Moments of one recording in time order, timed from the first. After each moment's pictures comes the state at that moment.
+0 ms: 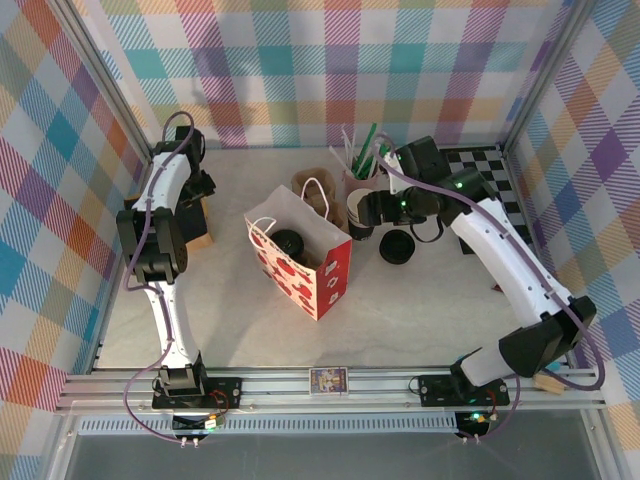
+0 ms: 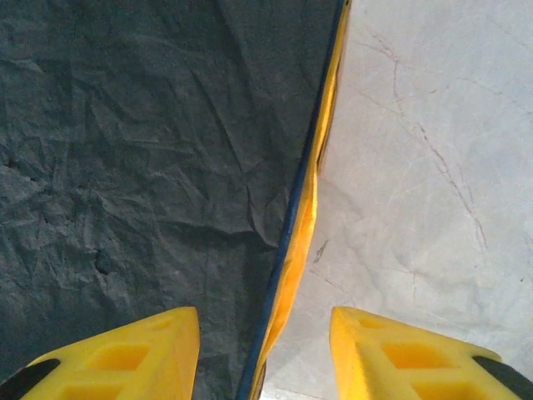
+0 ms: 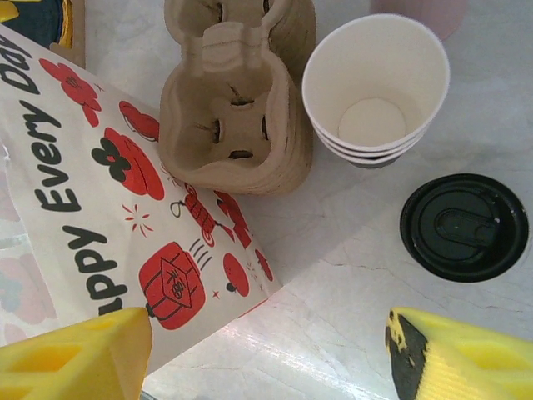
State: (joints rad) left arm 0.07 2.21 2.02 -1.10 -0.20 -0.52; right arm 0.51 1.47 1.65 -1.13 -0.17 0.32
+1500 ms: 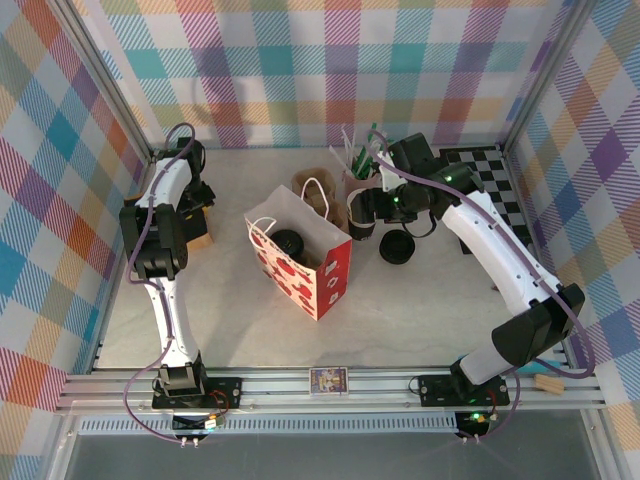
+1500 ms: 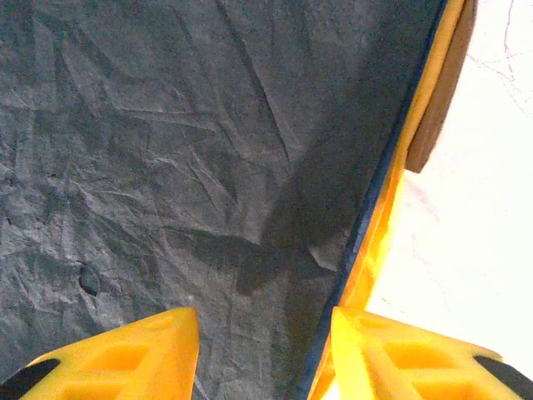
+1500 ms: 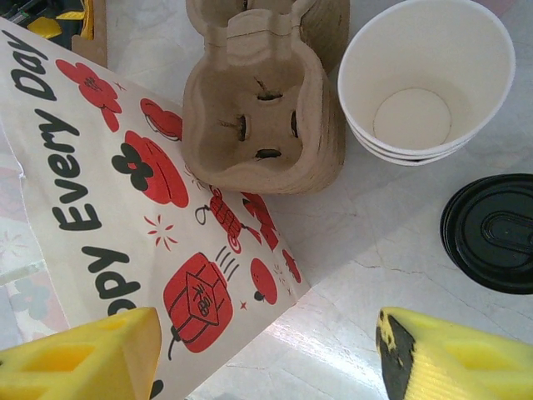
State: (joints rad) left arm 0.09 2.27 1.98 -1.10 -0.20 -0.52; right arm 0.51 1.53 1.68 -1.12 -0.24 0.34
